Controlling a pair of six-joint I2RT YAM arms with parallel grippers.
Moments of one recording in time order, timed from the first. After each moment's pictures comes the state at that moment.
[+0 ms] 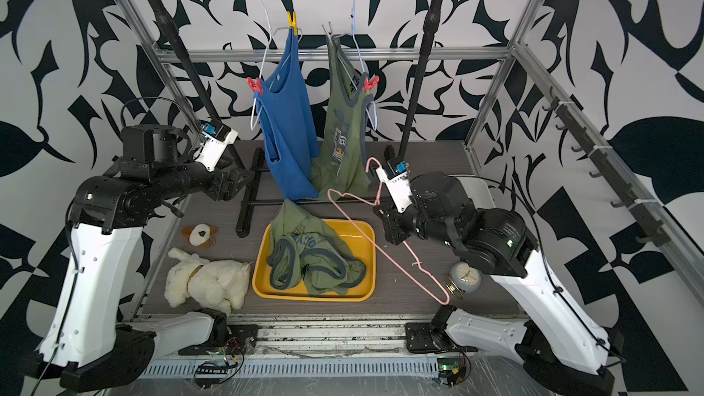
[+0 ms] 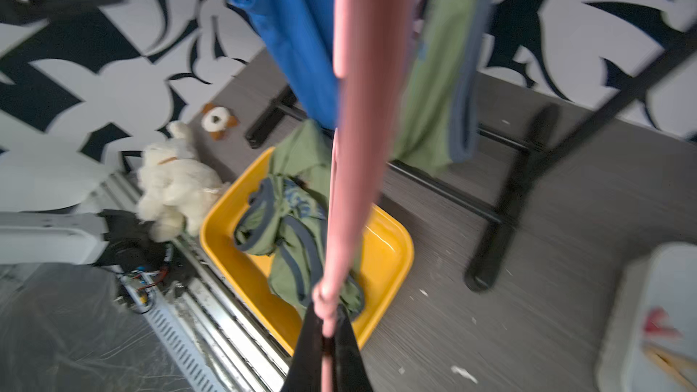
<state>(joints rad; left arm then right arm) -0.26 1.21 1.82 -1.20 0.27 0.27 0.83 1.04 1.64 -1.24 0.12 0.30</state>
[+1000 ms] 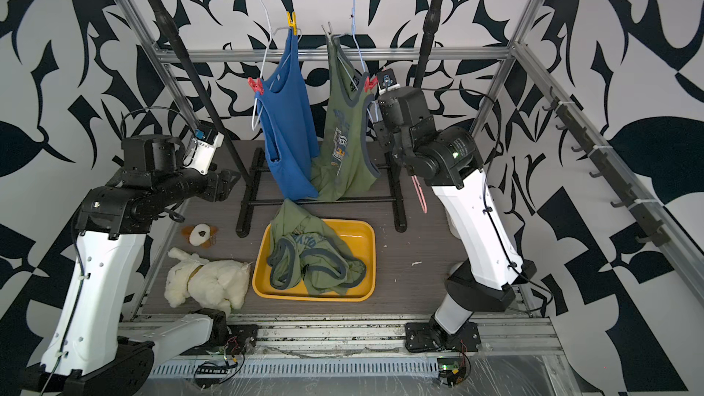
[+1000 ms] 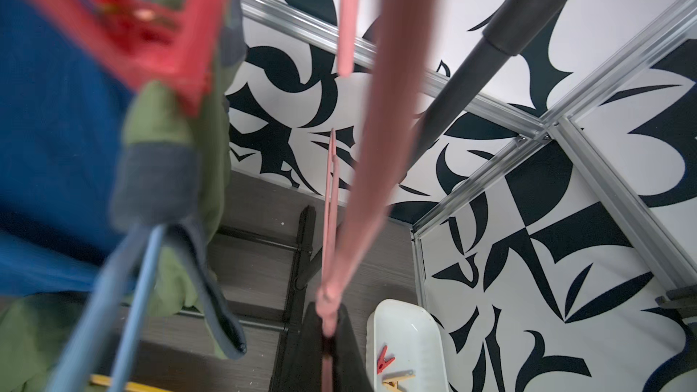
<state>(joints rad) -0.19 1.14 1.64 -1.12 0.15 0.21 0.64 1.65 2.43 -1.24 0.62 -0.04</state>
